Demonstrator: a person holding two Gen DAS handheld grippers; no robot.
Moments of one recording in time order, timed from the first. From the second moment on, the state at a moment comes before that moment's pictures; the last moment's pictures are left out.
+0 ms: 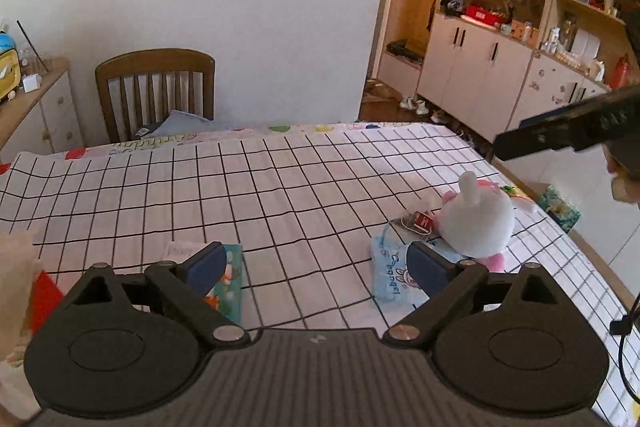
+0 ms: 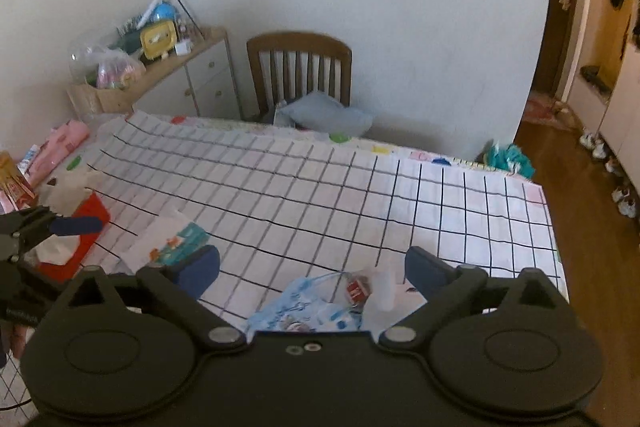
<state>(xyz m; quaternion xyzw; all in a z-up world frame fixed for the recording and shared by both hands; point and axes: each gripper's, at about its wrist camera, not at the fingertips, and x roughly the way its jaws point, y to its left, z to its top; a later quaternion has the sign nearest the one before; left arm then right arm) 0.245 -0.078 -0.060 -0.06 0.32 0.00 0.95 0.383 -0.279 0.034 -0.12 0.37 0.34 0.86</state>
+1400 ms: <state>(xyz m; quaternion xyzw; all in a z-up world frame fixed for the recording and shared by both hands) 0.379 -0.185 -0.169 0.01 0.43 -0.08 0.90 0.523 -0.213 -0.092 -0.28 0.59 0.39 0.65</state>
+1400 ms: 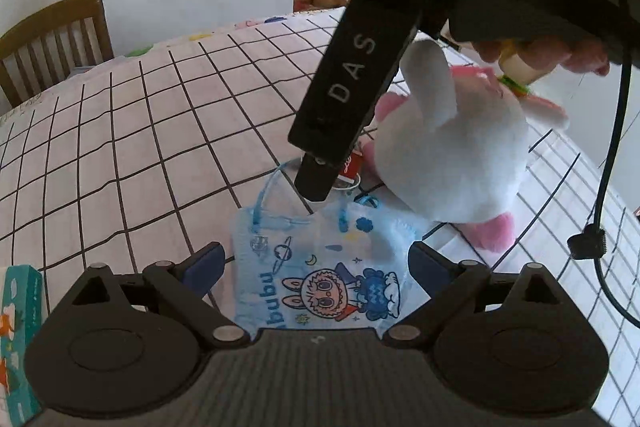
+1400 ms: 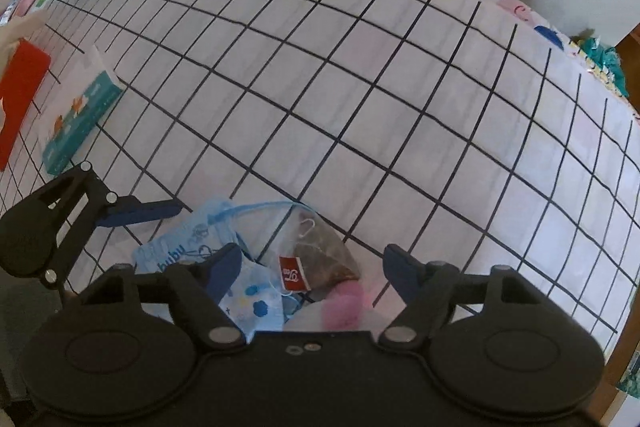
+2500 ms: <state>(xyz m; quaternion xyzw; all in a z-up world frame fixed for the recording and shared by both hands) 0.383 -0.176 -0.164 -0.01 0.43 -0.06 0.90 0.517 -0.231 -0.063 -0.23 0.55 0.43 0.68</state>
